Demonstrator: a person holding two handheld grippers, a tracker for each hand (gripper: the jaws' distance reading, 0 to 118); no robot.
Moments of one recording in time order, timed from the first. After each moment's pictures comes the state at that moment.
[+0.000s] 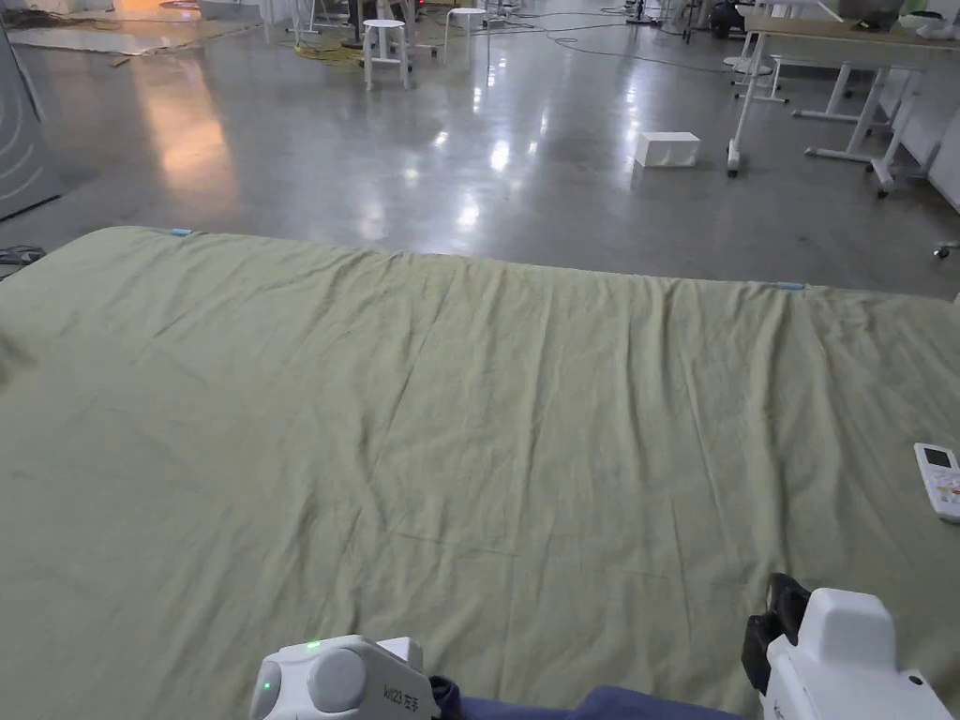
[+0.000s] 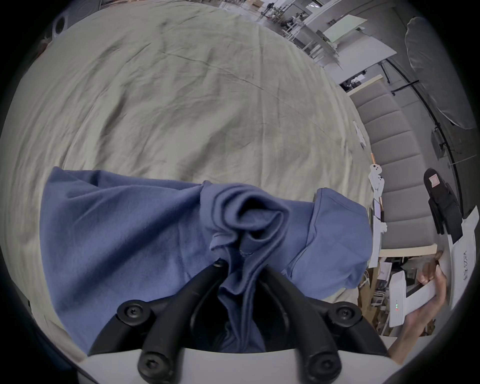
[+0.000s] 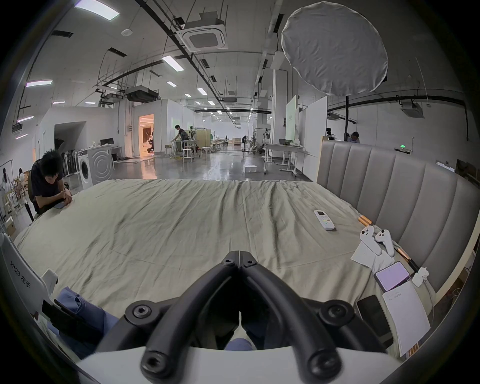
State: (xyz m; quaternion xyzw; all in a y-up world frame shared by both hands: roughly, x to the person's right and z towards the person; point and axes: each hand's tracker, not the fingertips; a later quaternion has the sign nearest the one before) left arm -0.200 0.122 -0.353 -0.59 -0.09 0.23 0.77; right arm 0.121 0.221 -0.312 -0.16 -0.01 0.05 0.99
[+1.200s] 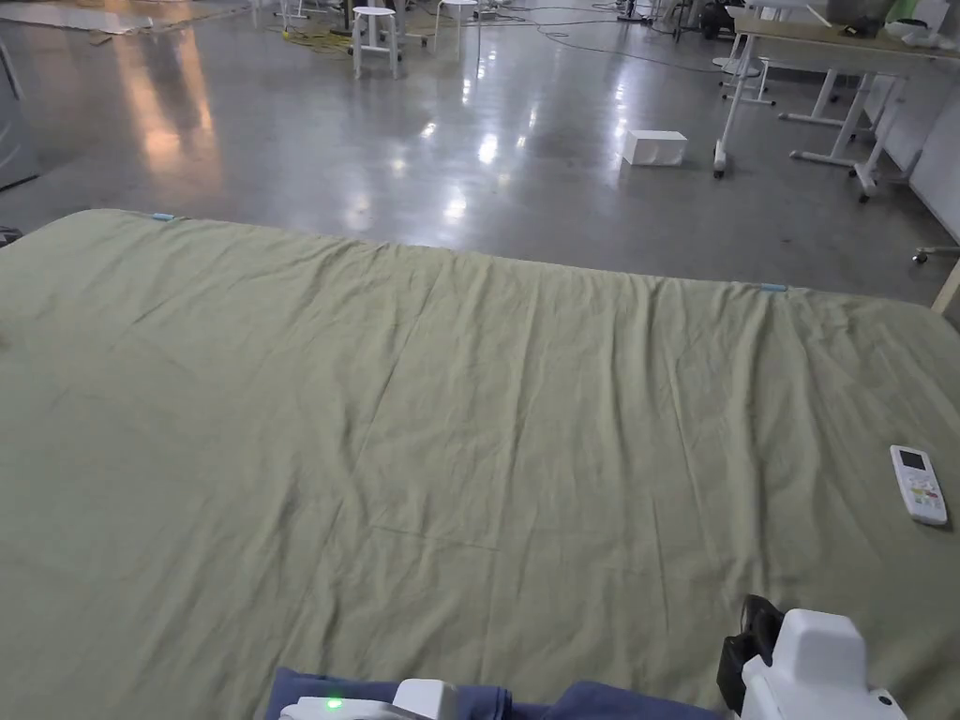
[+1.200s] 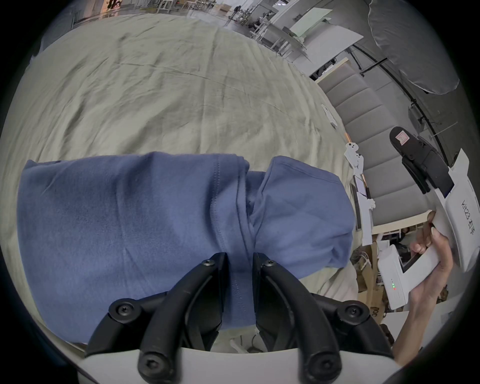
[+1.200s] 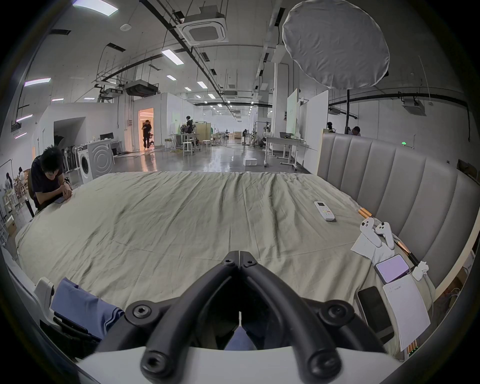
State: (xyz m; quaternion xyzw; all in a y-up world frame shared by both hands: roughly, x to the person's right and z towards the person) left arm -0.155 0.129 -0.313 -0.56 -0.16 0.19 0.79; right arm 0.122 0.209 -0.306 -0.18 -0.01 0.05 0.98
